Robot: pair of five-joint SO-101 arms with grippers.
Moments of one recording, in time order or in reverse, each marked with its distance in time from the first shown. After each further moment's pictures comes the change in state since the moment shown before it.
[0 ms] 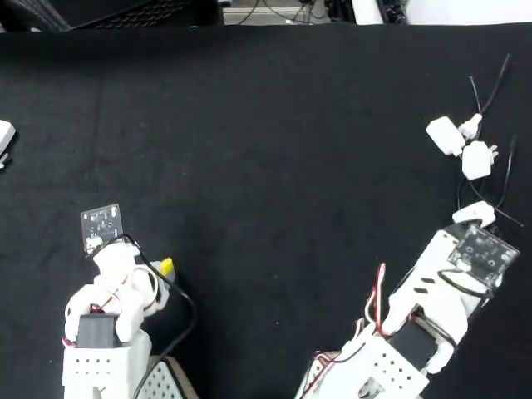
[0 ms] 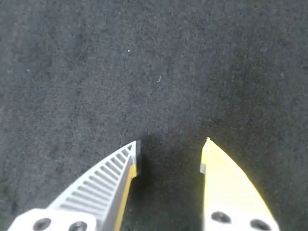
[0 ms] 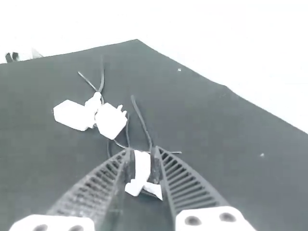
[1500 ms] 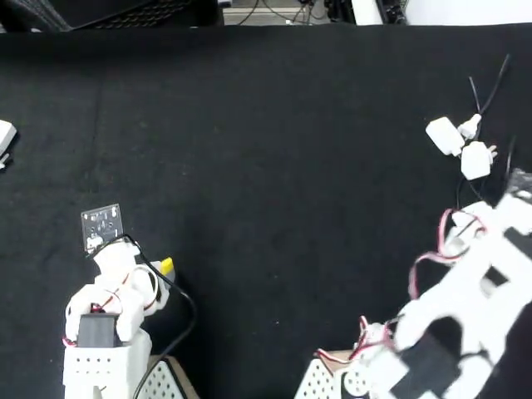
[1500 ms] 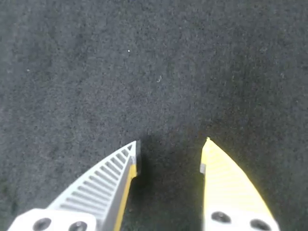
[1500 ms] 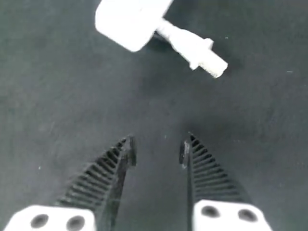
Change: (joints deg) left arm 0.0 0.0 0.0 0.0 0.0; right arm 4.9 86.7 -53.2 25.0 1.0
